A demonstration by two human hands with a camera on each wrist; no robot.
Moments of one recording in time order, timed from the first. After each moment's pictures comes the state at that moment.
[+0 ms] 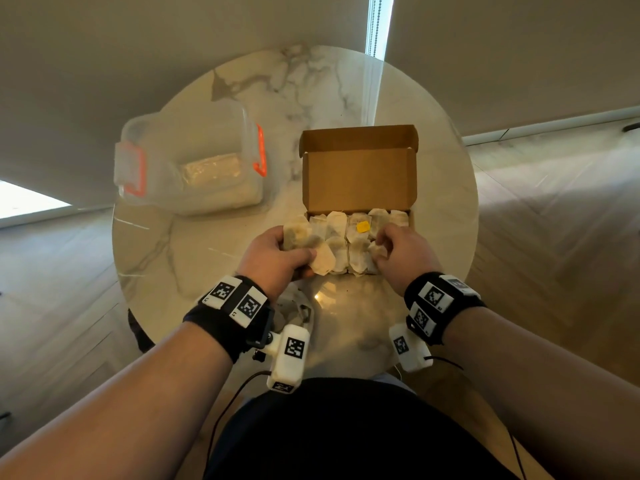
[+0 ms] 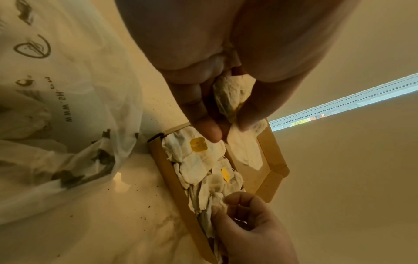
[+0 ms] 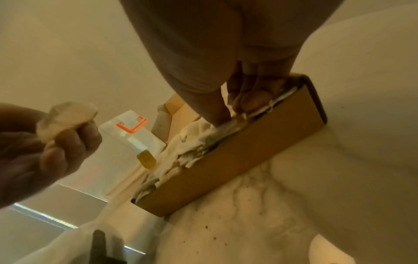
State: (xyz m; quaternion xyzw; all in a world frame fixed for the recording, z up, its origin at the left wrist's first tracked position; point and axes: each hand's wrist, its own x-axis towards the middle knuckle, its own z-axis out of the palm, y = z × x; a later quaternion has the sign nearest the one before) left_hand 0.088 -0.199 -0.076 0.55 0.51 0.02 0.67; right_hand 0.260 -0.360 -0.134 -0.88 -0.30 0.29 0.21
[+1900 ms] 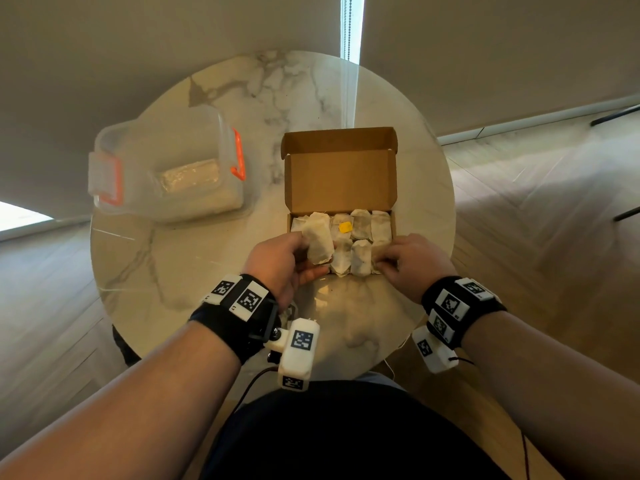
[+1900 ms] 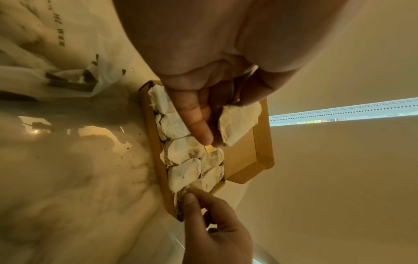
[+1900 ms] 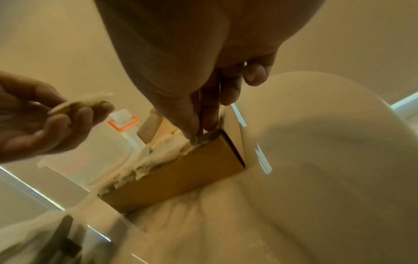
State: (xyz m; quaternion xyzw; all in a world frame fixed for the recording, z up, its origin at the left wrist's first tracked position) left_hand 0.125 -0.230 -0.070 0.35 0.54 0.03 0.77; right_hand 0.284 -0.411 -0.142 -0.85 -0.45 0.23 0.12
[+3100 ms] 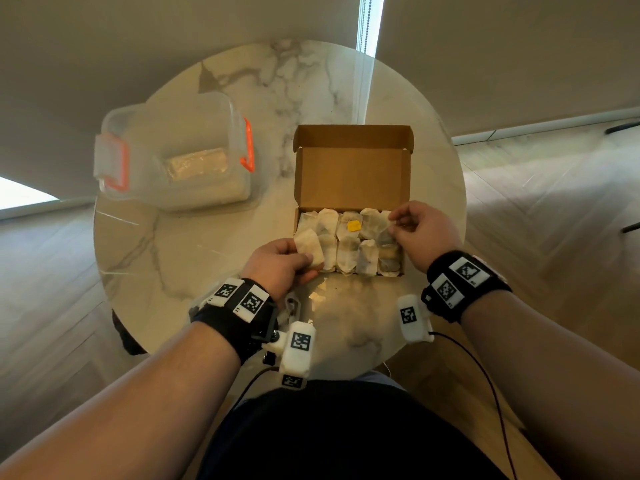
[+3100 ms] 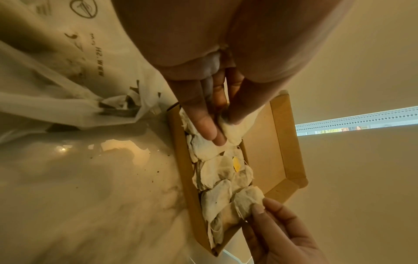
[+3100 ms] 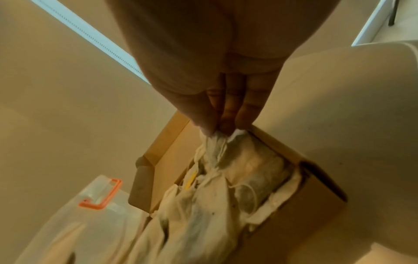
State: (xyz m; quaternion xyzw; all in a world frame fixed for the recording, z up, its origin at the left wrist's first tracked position) left_hand 0.098 -0.218 -0.098 0.42 0.55 0.01 0.72; right_hand 0.307 -0.379 -0.132 -0.87 -0.22 0.27 0.34
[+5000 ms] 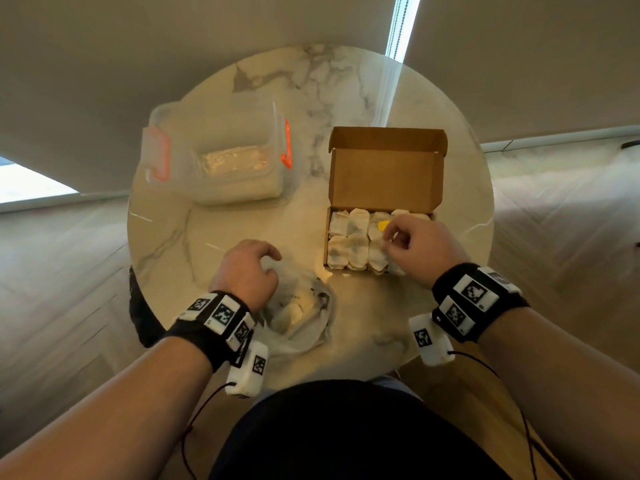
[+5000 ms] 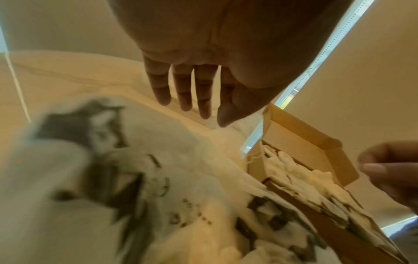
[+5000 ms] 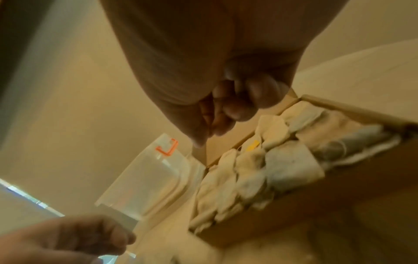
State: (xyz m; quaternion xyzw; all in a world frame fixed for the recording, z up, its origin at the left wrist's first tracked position) left_hand 0.016 -0.164 -0.074 0.83 0.46 -0.10 0.30; right_hand 0.249 -0.348 -0.084 -0.87 -0.35 0.29 0.20
